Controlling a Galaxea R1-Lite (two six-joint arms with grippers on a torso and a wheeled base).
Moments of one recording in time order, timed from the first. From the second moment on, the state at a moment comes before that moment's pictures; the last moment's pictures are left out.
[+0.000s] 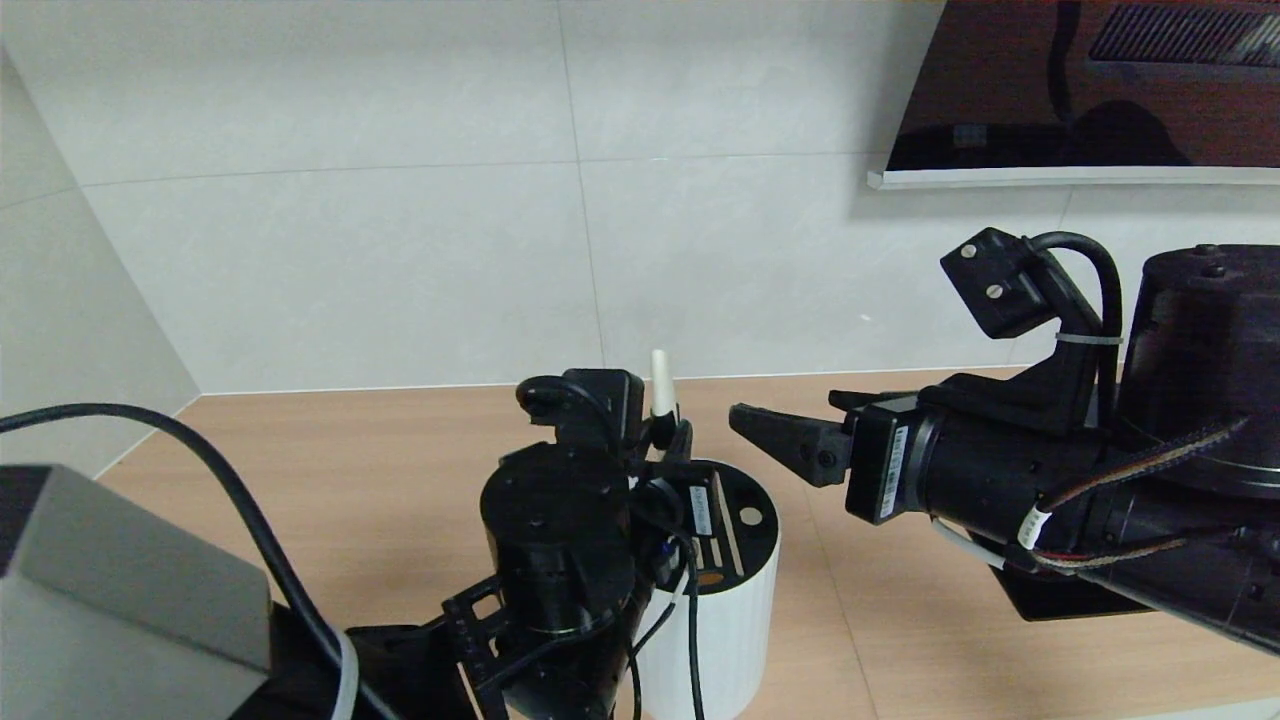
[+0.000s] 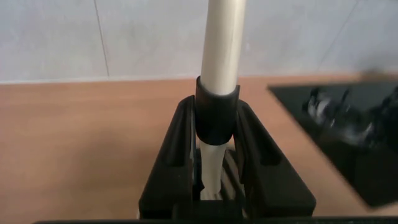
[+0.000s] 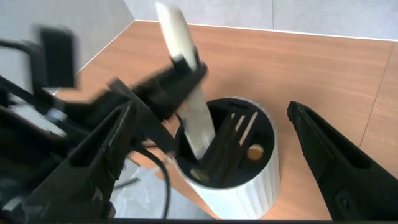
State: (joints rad) left arm -0.91 1.95 -0.69 -1.20 0.66 -0.19; right arm 0.87 1.52 -0.84 -0.54 -0.16 0.32
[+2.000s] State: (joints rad) left arm -0.72 1.39 -0.48 -0.95 0.40 -0.18; right arm 0.68 1.44 -0.75 -0.56 -0.19 0.30
